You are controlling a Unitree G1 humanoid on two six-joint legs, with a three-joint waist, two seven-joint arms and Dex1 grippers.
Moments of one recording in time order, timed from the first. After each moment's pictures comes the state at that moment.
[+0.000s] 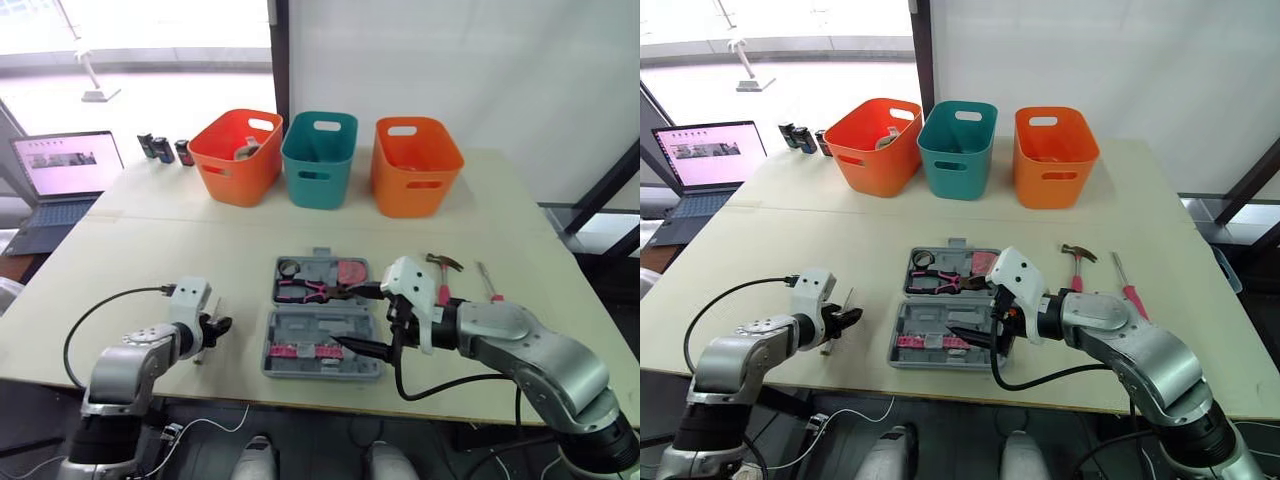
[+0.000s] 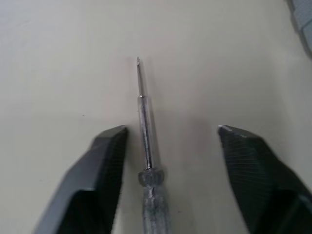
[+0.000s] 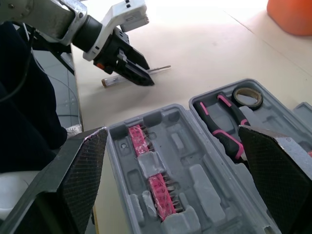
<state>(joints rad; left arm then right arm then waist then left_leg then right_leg) -0.21 0.42 0.13 -0.20 -0.25 1.06 -0.33 -0.30 -0.67 0.12 -0.65 0.58 0.87 0.67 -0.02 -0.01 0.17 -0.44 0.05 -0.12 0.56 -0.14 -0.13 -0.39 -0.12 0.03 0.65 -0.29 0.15</state>
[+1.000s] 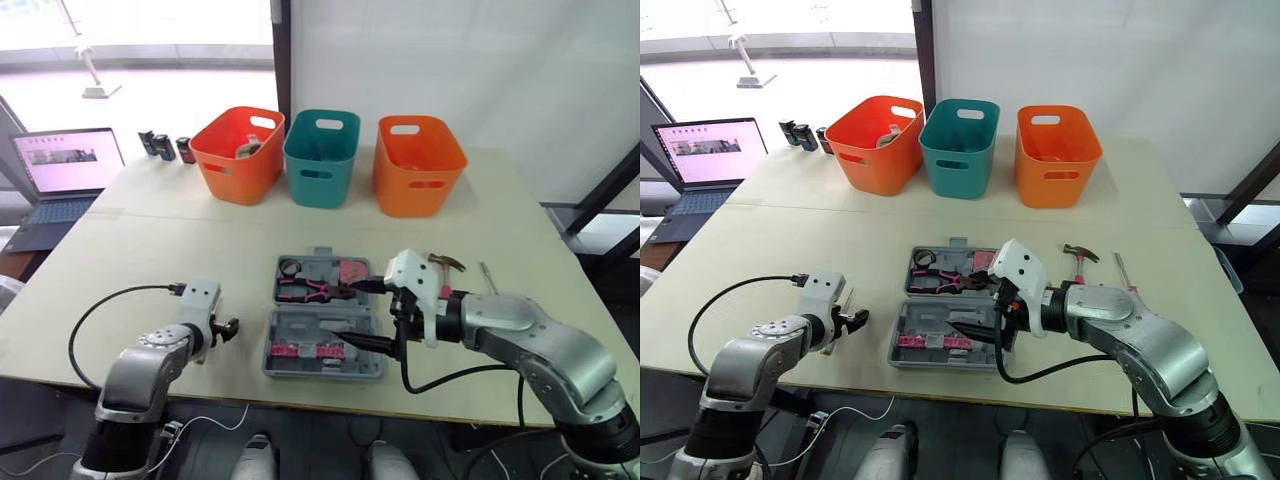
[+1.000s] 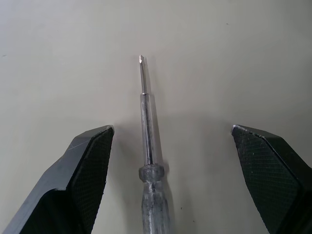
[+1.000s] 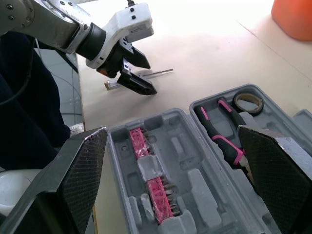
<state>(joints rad) -0.19 0.40 0.06 -0.30 -0.20 1.12 -0.21 -0.34 -0.69 0.11 -0.64 0.61 0.89 0.70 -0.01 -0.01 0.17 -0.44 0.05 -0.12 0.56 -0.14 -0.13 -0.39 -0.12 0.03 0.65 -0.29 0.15</state>
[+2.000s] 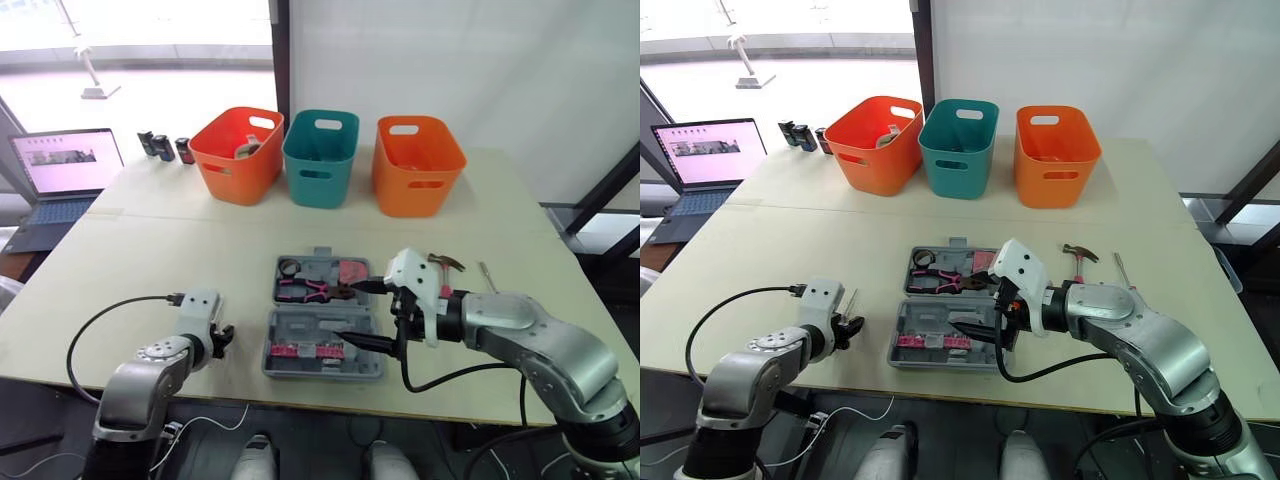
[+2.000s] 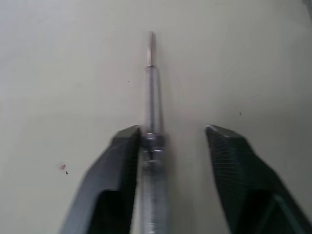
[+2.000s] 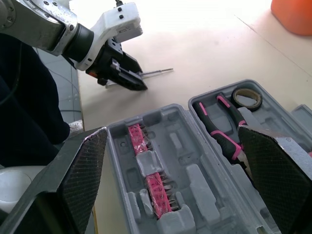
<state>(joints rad) -0.13 0.37 0.09 -0.37 -0.20 1.16 -0.17 -0.35 -0.70 0.11 -0.64 0.61 0.91 0.69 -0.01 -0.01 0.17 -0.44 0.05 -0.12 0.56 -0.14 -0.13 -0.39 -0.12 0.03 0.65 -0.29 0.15</state>
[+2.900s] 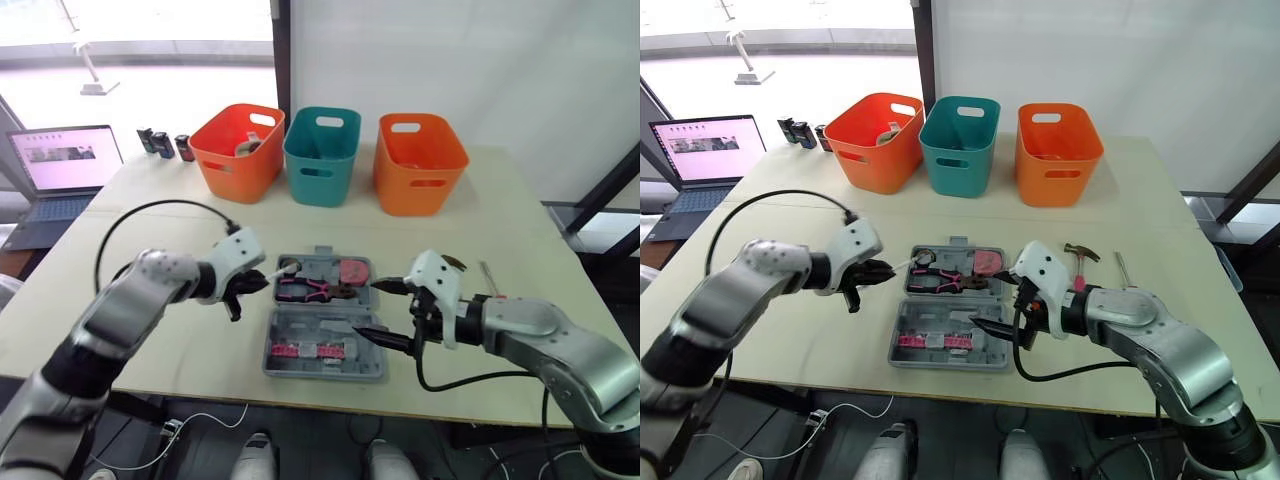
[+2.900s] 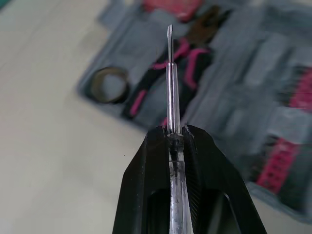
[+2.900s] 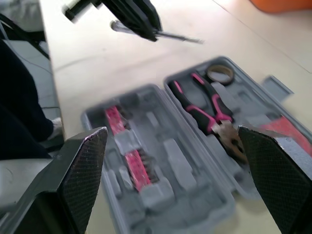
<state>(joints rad) -0.71 0.81 -0.39 -0.18 -0.25 0.85 -1.02 -0.25 -0.76 0.02 -0.63 0.59 0.86 0.69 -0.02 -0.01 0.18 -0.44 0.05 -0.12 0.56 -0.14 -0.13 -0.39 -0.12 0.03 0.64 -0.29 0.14</state>
